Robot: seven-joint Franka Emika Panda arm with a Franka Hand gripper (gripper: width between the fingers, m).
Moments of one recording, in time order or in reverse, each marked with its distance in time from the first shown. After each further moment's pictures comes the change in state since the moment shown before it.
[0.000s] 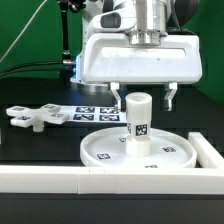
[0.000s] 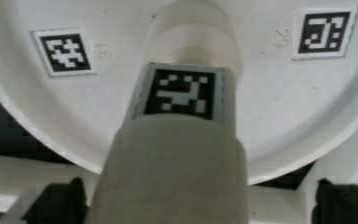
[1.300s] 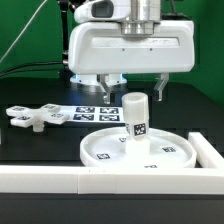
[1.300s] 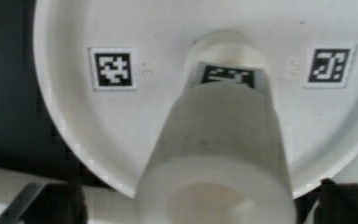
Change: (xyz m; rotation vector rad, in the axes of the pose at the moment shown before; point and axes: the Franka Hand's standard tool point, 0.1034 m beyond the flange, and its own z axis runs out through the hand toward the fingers) arm 0.009 0.016 -0.014 0.060 -0.297 -0.057
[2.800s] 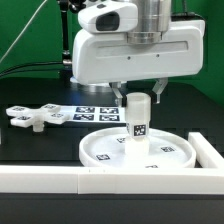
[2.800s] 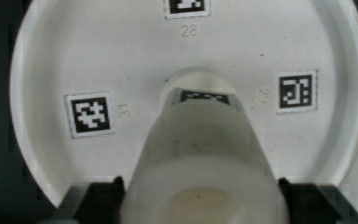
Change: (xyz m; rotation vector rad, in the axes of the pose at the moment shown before) arm 0.002 -0.004 0.005 0.037 -0.143 0.251
